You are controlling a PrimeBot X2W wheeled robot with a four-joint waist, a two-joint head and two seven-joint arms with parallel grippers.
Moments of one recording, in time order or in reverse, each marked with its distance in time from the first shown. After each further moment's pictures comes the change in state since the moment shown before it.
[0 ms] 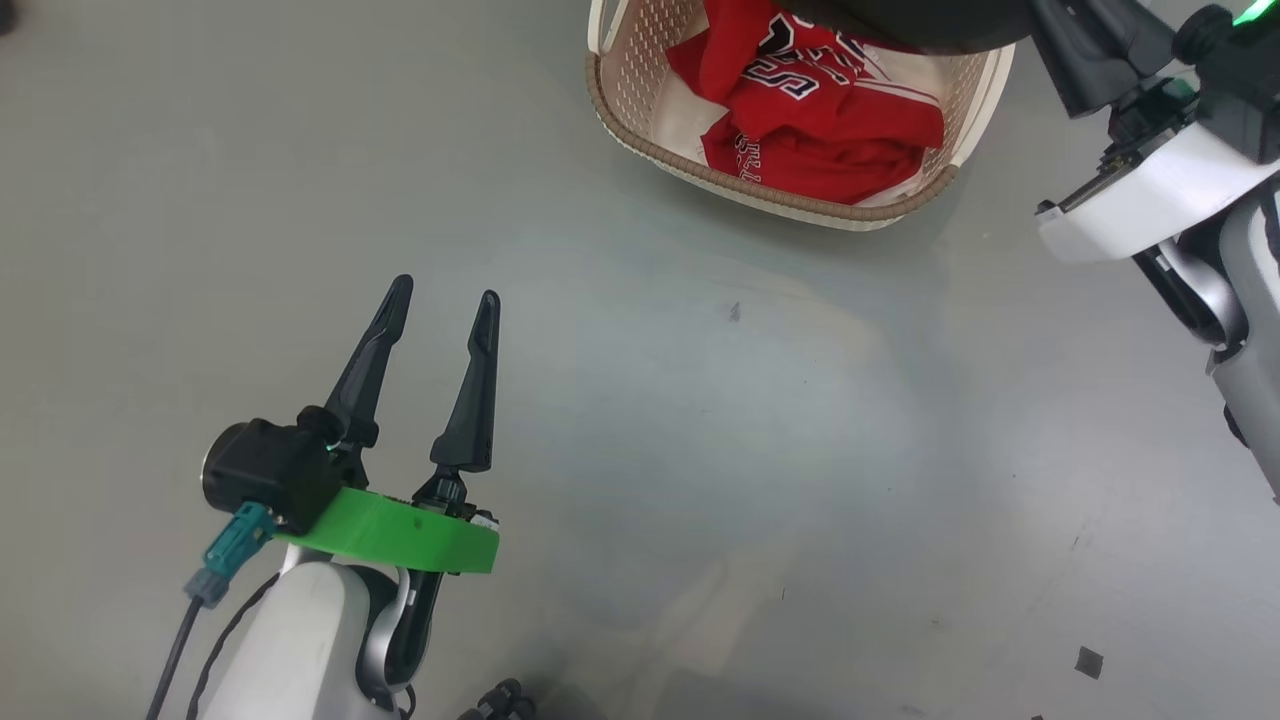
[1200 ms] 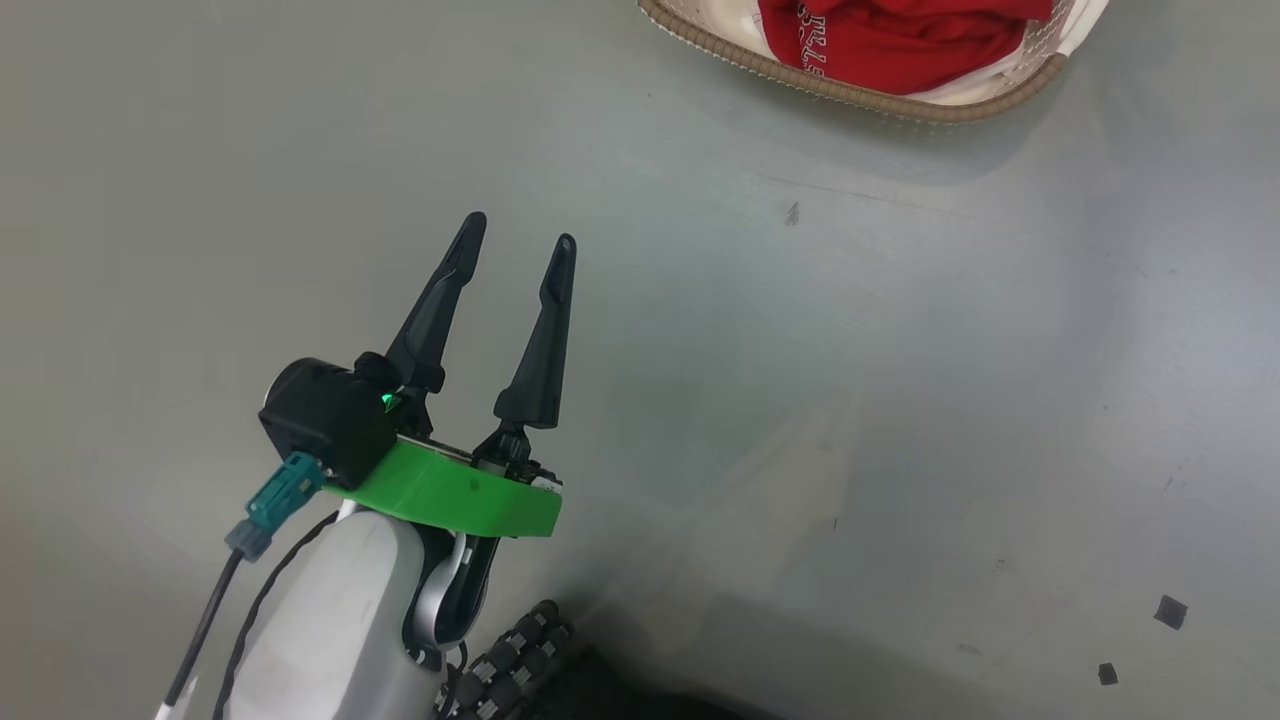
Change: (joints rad) left arm -0.100 -0.008 -0.116 -0.024 -0.078 0.044 0.000; right arm -0.381 -0.145 -0.045 0.088 0.059 0.001 0.036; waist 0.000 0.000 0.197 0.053
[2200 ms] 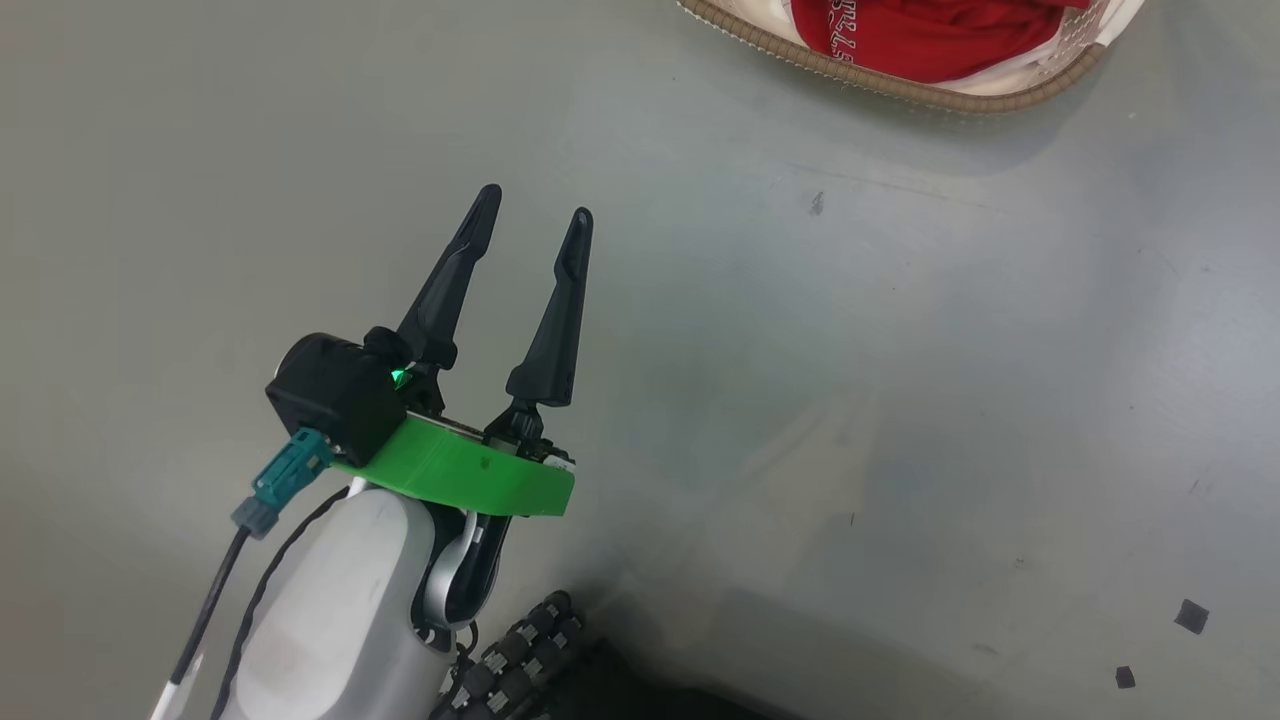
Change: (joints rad) left arm -0.050 -0.002 -0.038 0.003 -0.025 0.021 0.000; right arm -0.159 0.028 -0.028 0.177 -0.031 -0.002 -0.061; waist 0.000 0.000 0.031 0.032
